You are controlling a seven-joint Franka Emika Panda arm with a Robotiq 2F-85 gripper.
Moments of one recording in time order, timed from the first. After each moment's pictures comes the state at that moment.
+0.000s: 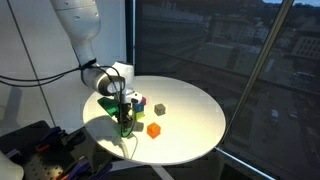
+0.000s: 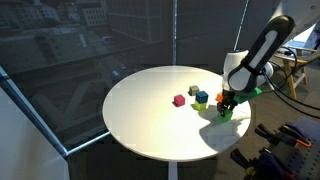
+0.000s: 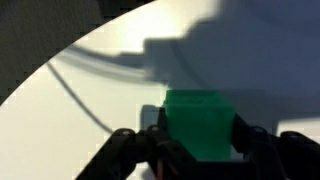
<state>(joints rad) -0.01 0.45 -0.07 -2.47 -0.03 2.80 0.14</state>
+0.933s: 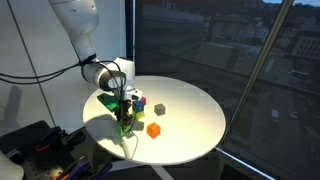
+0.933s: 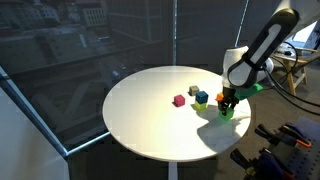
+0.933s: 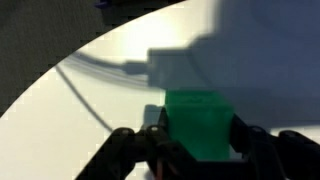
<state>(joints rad) -0.01 0.40 -0.07 -2.47 -0.03 2.72 0.13</state>
